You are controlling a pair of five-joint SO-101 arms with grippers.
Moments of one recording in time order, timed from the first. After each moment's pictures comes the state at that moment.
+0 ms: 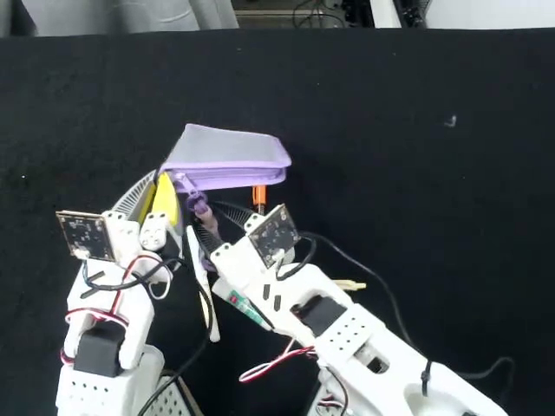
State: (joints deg) left arm 4.3 -104.0 83.4 31.7 10.4; right arm -41.9 -50.4 87.2 -15.6 0.5
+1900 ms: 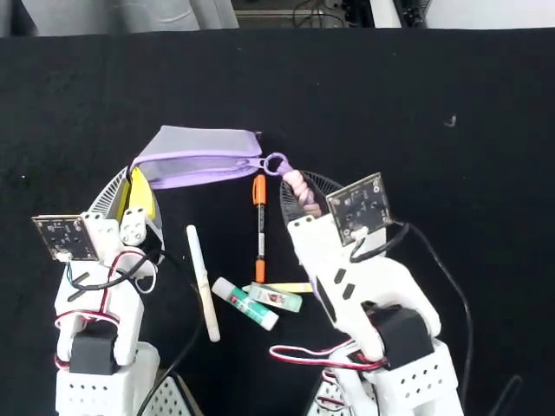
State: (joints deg) left arm -3.0 -104.0 83.4 31.3 10.5; right arm -20.0 -81.0 63.7 45.5 6.5
